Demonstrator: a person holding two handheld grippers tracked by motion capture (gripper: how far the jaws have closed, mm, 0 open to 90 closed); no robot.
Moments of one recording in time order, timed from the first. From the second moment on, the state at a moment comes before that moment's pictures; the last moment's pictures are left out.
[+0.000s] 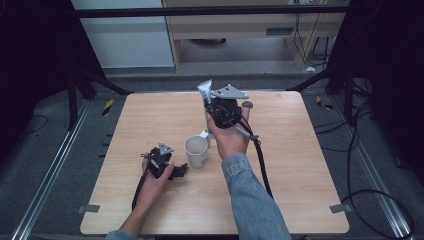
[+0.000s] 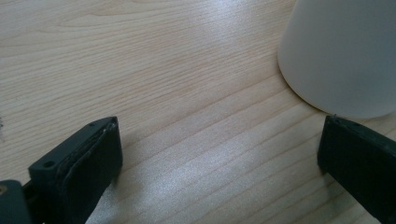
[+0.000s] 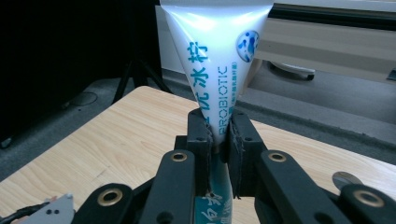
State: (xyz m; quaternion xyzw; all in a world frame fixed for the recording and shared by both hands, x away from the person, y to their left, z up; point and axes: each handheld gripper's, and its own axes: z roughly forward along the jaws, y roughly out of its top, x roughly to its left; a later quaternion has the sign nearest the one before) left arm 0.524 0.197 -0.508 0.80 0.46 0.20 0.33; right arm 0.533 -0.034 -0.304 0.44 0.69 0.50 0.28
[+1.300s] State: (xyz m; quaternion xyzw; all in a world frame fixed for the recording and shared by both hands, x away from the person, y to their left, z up) left arm 0.524 0.197 -0.508 0.80 0.46 0.20 0.33; right arm 0.526 0.003 -0.357 0.43 0.71 0.51 0.24
